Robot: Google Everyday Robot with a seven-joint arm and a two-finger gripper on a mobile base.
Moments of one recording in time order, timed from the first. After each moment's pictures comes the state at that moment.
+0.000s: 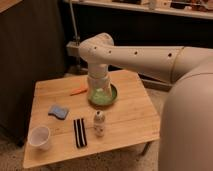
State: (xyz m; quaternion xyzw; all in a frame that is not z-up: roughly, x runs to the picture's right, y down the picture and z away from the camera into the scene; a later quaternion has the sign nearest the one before) arm -0.032 0.026 0.684 -0.26 0.24 0.66 0.67
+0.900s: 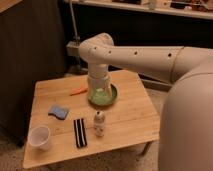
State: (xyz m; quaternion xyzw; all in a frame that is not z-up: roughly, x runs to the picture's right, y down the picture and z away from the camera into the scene) arm -0.030 0.024 0.689 -0.25 0.24 0.66 0.66
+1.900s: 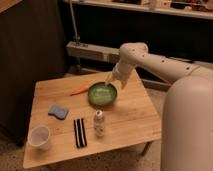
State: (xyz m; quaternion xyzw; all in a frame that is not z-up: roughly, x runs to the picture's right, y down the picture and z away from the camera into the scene) arm 0.061 -0.030 0.840 -0.29 0.10 0.74 0.60
